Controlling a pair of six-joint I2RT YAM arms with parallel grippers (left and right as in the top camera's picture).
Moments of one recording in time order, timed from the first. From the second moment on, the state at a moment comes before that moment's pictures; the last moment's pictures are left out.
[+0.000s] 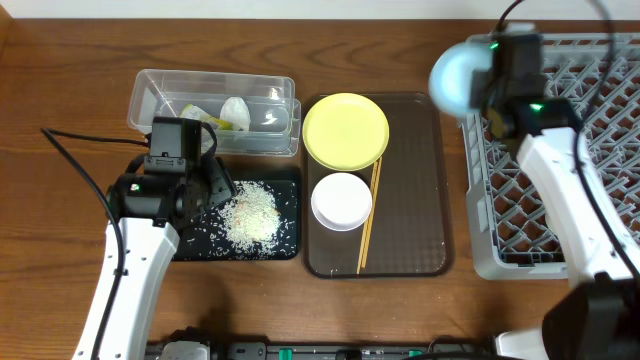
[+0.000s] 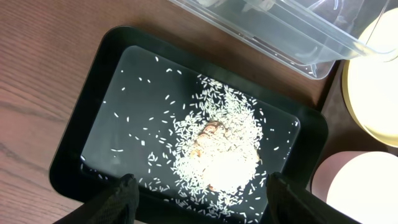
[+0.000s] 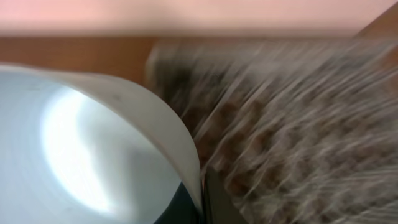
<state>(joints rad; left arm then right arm) -0.08 1.23 1.07 -1.00 -0.06 -0.51 0.12 1.62 1.40 -0.48 0.38 0.05</state>
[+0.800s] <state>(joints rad) -0.08 1.23 1.07 -1.00 -0.06 -0.51 0.05 1.99 1.41 0.16 0.86 -0.57</state>
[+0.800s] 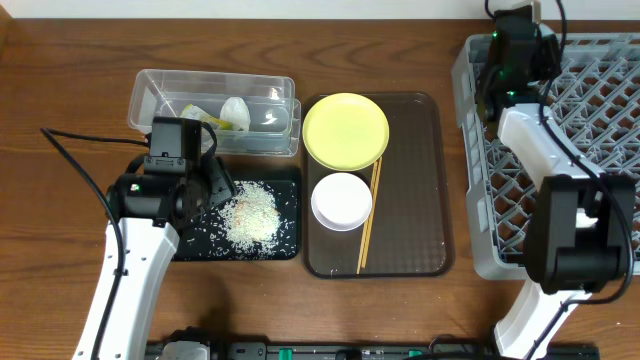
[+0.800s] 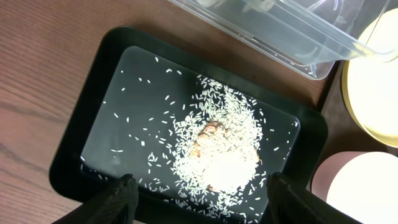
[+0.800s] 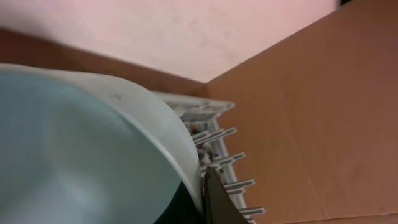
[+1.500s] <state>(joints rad) -0.08 1.23 1.07 -1.00 -0.06 -0.51 0.13 1.87 1.41 -0.49 0.69 -0.10</state>
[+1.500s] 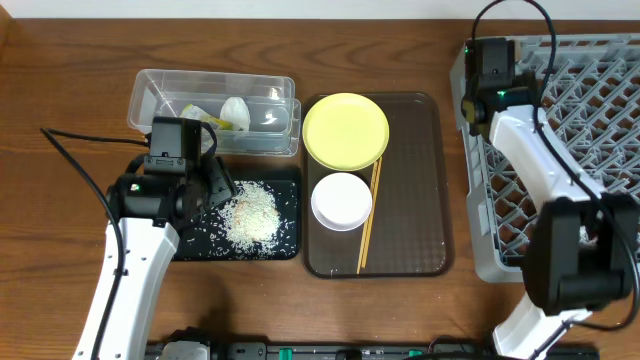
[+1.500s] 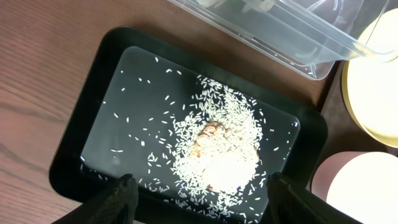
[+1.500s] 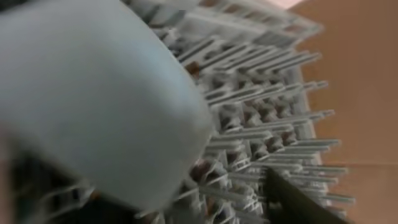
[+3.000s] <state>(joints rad) -0.08 1.23 1.07 -1.00 -0.06 -0.51 0.43 1.87 1.40 -0.87 -0.03 0.19</state>
